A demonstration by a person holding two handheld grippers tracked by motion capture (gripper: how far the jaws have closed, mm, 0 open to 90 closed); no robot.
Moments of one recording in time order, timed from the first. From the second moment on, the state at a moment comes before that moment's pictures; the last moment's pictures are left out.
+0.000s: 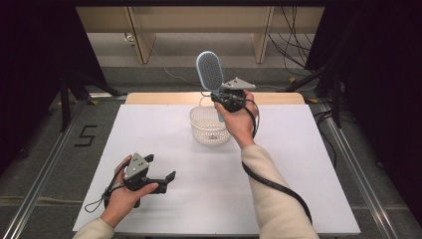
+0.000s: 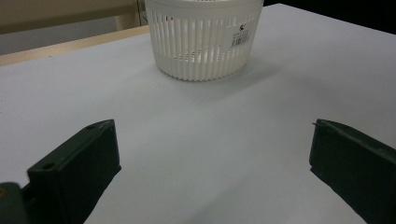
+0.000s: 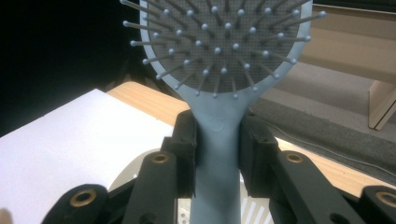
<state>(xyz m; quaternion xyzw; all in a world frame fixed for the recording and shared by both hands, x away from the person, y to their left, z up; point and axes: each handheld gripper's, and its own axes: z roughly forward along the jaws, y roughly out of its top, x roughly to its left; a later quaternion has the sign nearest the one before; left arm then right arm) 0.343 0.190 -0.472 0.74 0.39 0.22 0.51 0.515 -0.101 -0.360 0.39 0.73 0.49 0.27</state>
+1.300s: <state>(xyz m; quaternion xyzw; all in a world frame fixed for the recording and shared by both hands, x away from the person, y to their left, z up) 0.343 0.189 -0.471 0.74 0.39 0.22 0.51 0.516 -0.100 -0.370 0.39 0.74 0.49 0.27</state>
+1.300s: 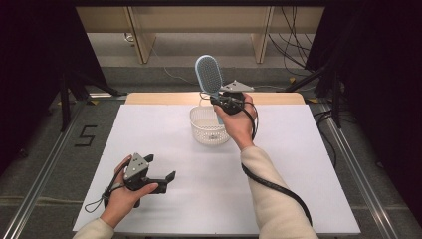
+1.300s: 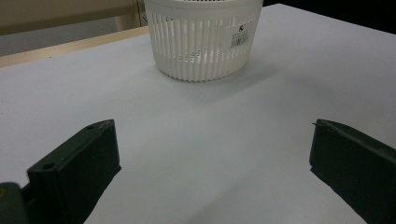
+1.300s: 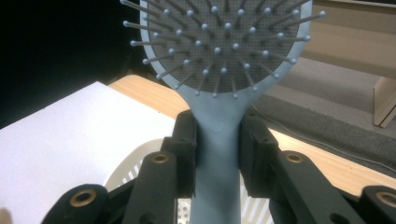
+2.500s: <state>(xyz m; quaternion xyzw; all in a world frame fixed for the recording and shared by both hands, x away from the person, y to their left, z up) 0.343 0.190 -0.472 0.74 0.39 0.22 0.51 0.518 -0.098 -0.384 0.39 0.75 0.47 0.27</state>
